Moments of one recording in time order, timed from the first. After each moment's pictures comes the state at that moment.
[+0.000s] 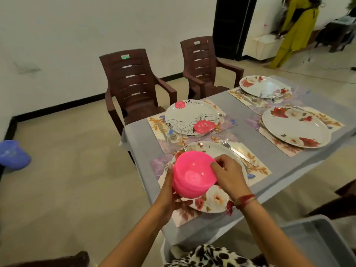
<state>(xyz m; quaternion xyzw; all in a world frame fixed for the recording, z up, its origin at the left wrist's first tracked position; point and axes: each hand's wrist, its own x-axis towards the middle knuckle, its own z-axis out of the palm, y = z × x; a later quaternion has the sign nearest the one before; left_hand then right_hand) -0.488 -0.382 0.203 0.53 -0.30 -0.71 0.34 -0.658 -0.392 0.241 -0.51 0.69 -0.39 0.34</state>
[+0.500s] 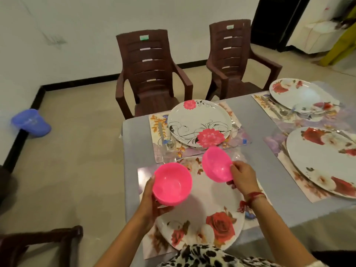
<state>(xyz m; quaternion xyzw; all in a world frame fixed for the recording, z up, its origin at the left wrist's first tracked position) -0.530 -0.466 0.169 0.60 -0.12 -0.66 0.44 -0.776 -0.550 0.181 -0.50 0.71 -0.31 0.40</state>
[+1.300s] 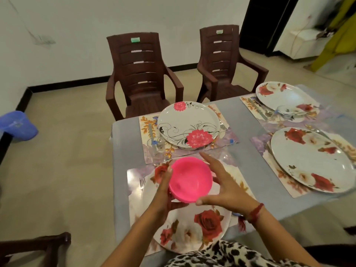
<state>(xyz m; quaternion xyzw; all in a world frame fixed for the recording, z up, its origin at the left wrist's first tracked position) -0.592 -0.475 0.199 0.56 -0.23 -0.67 0.43 -0.778 -0.505 0.228 -0.73 0.43 -0.25 0.47</state>
